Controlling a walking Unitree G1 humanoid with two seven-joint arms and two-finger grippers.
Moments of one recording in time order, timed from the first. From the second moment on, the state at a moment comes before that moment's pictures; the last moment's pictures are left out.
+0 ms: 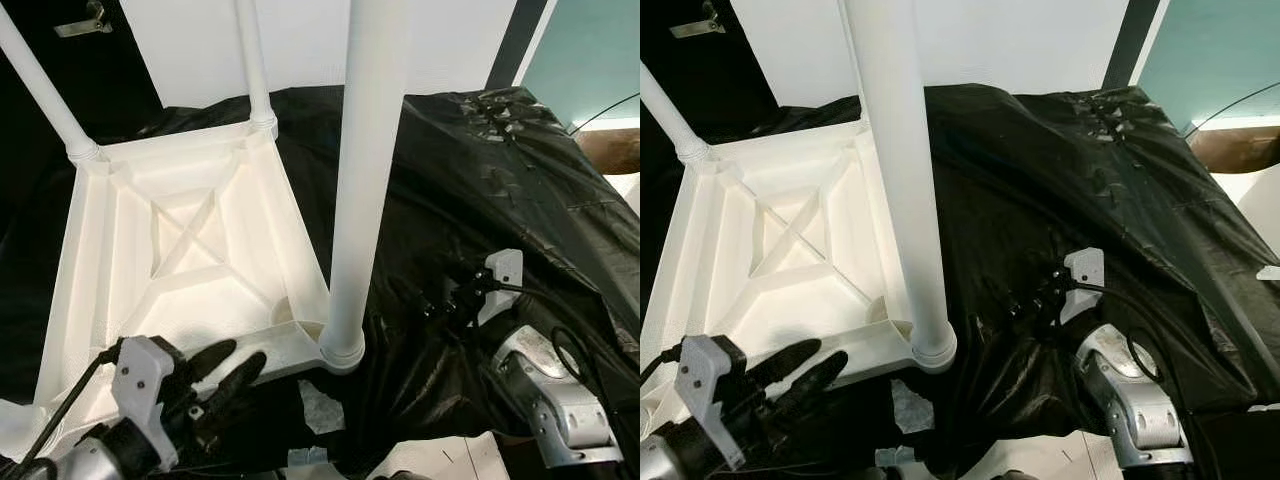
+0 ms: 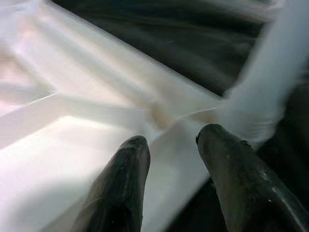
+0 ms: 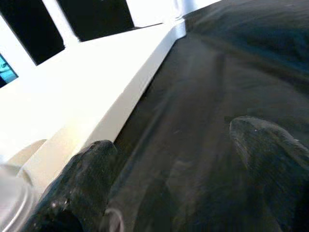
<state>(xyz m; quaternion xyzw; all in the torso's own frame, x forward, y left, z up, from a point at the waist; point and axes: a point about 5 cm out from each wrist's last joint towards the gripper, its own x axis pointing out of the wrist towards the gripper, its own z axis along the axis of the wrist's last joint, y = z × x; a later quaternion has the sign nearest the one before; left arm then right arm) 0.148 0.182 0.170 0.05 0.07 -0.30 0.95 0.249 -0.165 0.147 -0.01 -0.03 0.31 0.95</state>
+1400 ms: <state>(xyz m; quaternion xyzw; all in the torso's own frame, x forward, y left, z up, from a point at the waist) 0.188 0.170 0.153 0.13 0.04 -0.24 0.96 0.264 -0.105 0.147 -0.07 0.00 0.62 0.78</state>
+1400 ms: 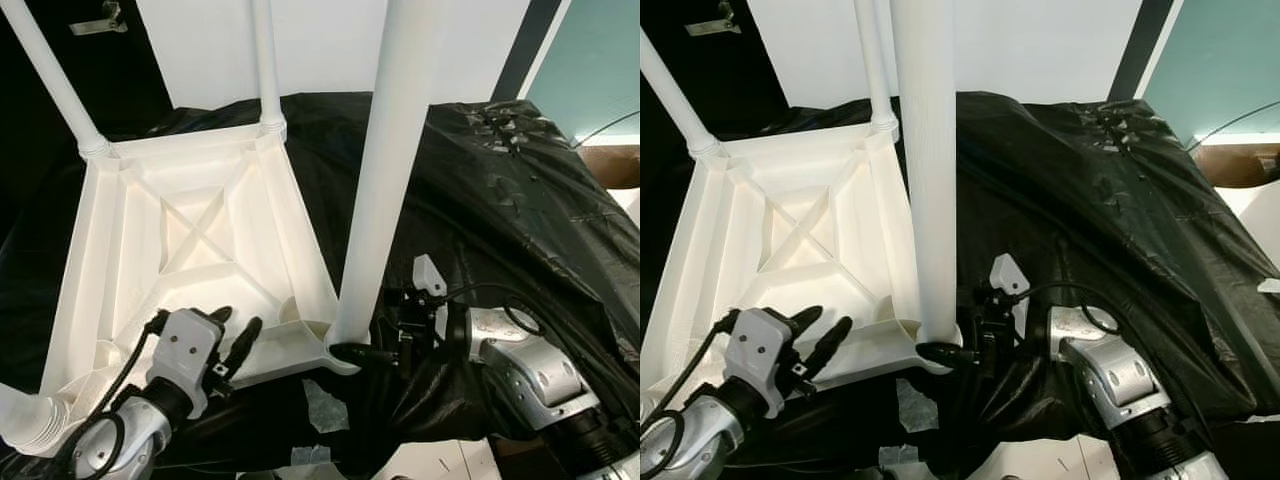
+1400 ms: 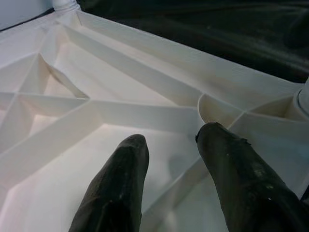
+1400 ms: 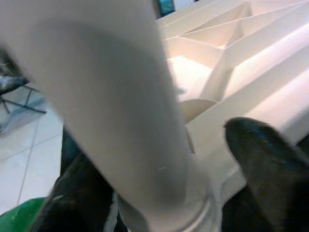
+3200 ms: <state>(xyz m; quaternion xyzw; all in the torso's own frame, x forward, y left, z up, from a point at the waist) 0.216 0.126 0.147 0.08 0.02 -0.30 0.95 0.300 -0.115 0.138 -0.03 -0.05 0.24 0.97</state>
